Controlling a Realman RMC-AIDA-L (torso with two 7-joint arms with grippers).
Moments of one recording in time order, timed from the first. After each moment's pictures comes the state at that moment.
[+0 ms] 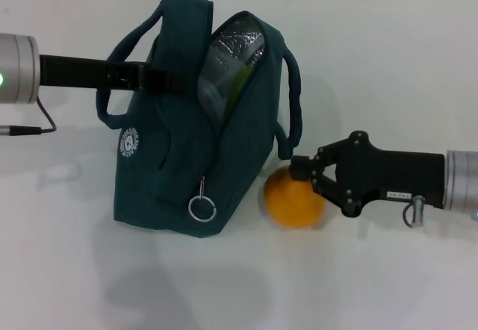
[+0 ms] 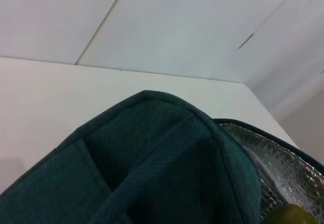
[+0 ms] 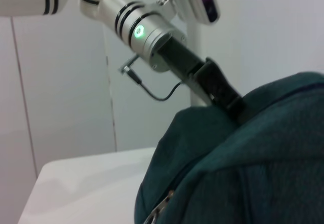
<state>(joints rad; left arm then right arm) -0.46 -2.08 0.87 1.18 2.06 1.58 -2.41 0.52 2.02 -1.51 -0.52 -1.24 -1.33 1.00</state>
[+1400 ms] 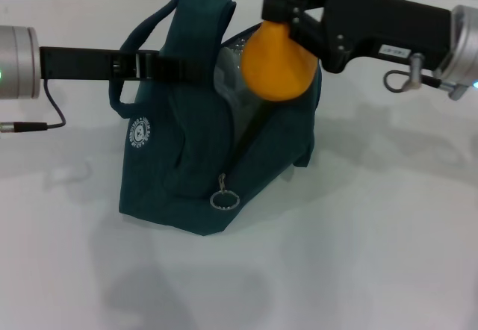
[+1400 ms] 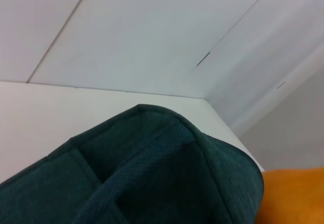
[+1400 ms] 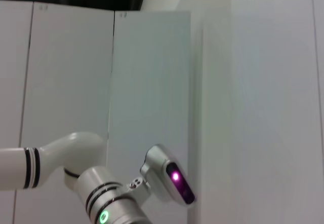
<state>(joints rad) -0.45 -2.08 0.87 1.19 1.95 1.61 -2.39 0.71 2.03 -1.31 -0.58 -1.12 -1.47 1.08</state>
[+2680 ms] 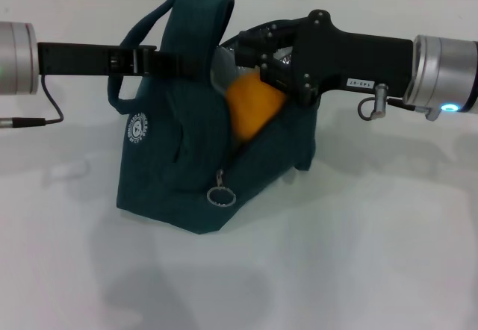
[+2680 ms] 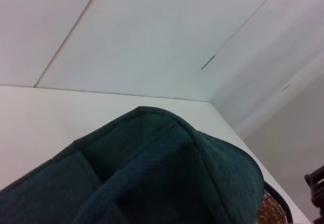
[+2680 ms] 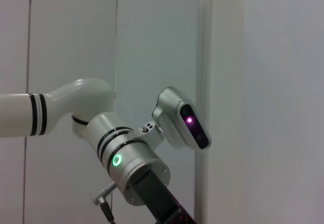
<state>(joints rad) -0.45 -2.08 0.87 1.19 1.95 1.60 -2.39 0.73 2.03 -1.47 -0.54 -1.08 -1.37 1.05</state>
